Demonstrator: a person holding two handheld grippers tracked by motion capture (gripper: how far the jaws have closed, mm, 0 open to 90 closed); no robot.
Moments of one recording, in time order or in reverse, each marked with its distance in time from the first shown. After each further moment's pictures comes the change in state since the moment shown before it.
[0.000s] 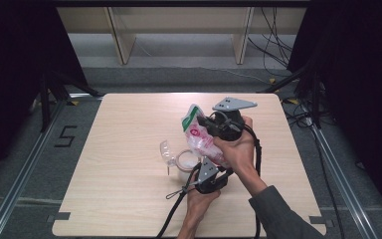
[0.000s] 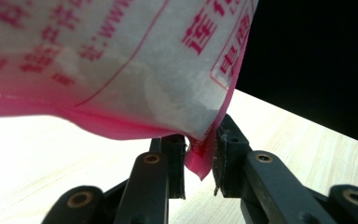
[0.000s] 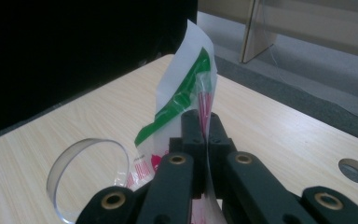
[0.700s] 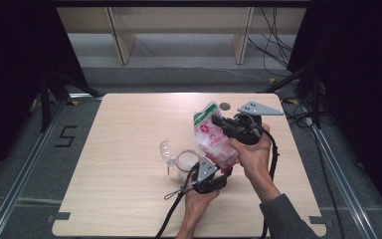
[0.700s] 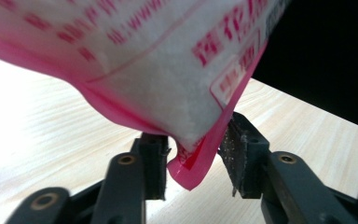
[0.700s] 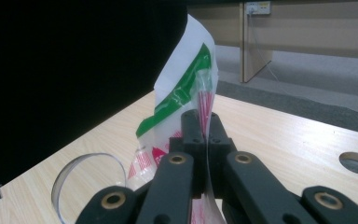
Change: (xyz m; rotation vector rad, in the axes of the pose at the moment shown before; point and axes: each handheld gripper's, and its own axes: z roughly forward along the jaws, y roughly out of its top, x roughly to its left) left arm 0.000 0.003 -0.006 0.075 0.078 -0.026; right arm -0.025 -0.025 -0.025 -0.133 0.029 0.171
